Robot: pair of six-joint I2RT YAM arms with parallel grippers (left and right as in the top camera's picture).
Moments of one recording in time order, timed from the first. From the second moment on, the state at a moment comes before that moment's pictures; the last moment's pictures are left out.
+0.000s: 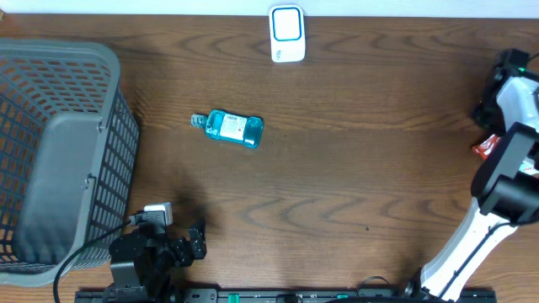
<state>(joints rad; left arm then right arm) 0.06 0.02 0.27 -0.95 0.25 -0.16 -0.41 2.24 1.77 -0.90 0.52 0.40</state>
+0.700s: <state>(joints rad) 0.06 0.02 0.27 -0.95 0.25 -0.16 0.09 1.88 1.79 -0.91 -0.63 0.09</state>
